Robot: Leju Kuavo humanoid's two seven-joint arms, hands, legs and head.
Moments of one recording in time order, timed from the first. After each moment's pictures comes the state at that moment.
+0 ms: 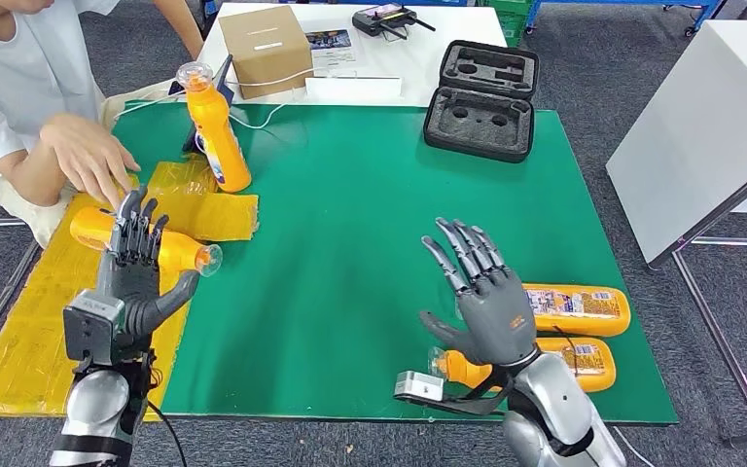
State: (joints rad) left arm -0.09 -0.01 -0.06 -1.60 -0.25 0.08 -0.40; right arm -0.03 -0.18 0.39 -1.74 1.16 -0.40 -0.13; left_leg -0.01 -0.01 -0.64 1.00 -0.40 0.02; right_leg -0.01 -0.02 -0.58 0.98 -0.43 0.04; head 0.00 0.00
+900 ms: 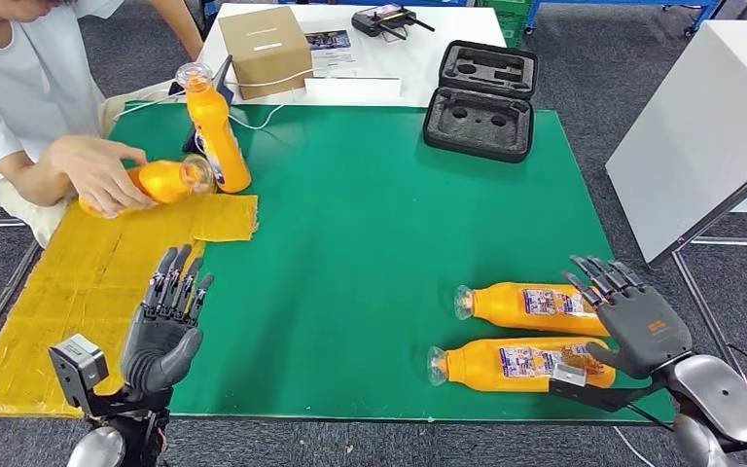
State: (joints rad) left arm 0.09 -0.03 -0.09 -1.66 0.08 -0.18 -0.31; right arm 0.11 -0.65 0.10 -1.65 1.11 -0.10 -0.15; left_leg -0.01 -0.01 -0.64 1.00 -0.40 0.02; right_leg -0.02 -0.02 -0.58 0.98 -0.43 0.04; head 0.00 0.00
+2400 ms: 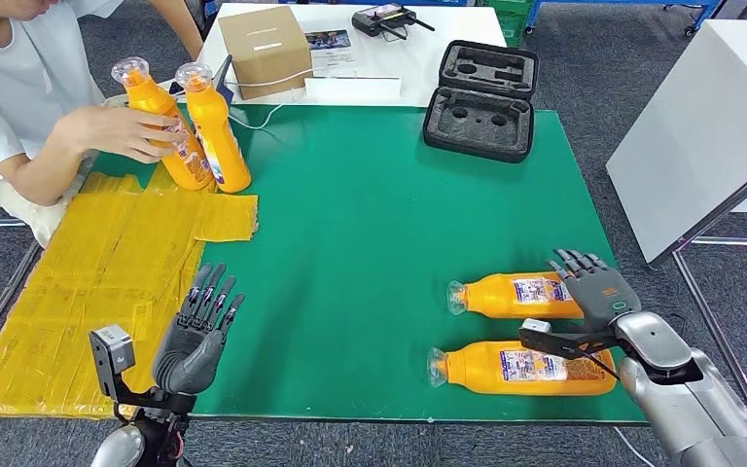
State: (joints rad) left arm 0.05 -0.05 -0.11 -1.51 0.20 -0.25 -0.24; right arm -0.31 -0.50 0.31 -1.04 1.20 -0.10 -0.12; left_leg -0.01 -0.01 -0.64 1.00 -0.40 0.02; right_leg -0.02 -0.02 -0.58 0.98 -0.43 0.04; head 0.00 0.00
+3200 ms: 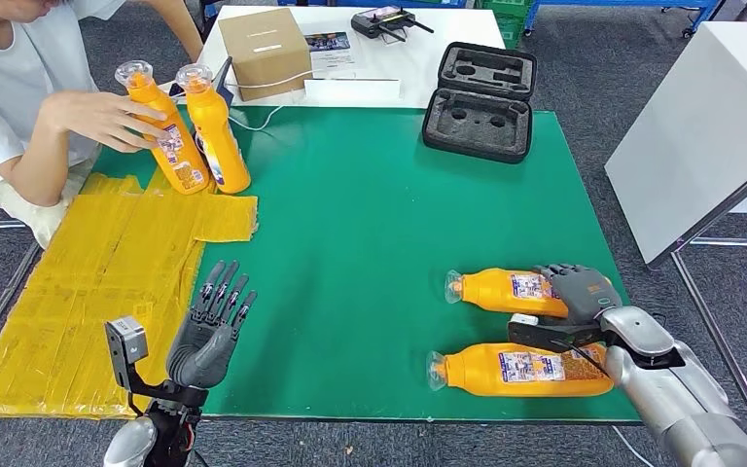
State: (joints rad) left arm 0.01 -0.05 -0.14 -1.44 0.24 -0.26 -0.24; right arm -0.41 -0.47 0.44 -0.87 1.08 -0.10 -0.14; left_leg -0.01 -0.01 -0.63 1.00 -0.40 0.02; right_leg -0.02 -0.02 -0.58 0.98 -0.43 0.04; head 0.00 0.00
